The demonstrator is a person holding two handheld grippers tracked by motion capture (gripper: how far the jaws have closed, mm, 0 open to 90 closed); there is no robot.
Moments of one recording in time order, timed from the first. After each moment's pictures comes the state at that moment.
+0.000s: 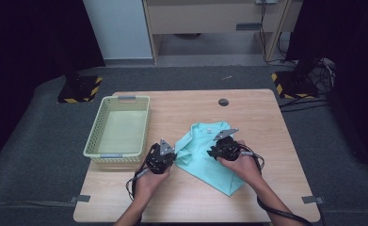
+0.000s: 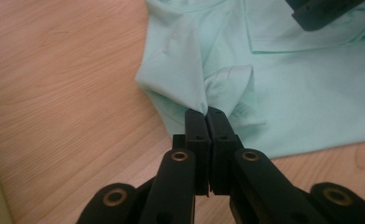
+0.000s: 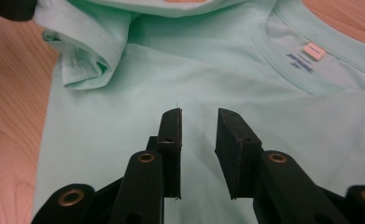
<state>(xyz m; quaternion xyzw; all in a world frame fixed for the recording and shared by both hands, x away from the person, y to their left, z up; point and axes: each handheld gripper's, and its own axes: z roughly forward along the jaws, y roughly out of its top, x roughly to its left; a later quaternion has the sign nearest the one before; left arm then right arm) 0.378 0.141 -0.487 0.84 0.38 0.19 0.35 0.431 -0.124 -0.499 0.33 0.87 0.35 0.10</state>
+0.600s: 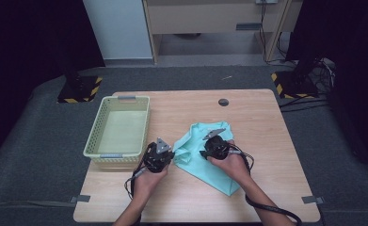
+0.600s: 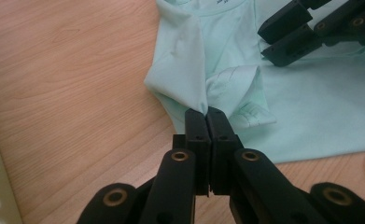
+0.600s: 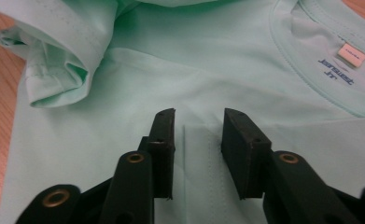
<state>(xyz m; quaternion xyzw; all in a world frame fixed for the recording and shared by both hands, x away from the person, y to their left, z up) 0.379 0.146 -0.488 0.83 0.39 0.19 0.35 0.445 -0.096 -0.516 0.34 0.88 0.32 0.11</state>
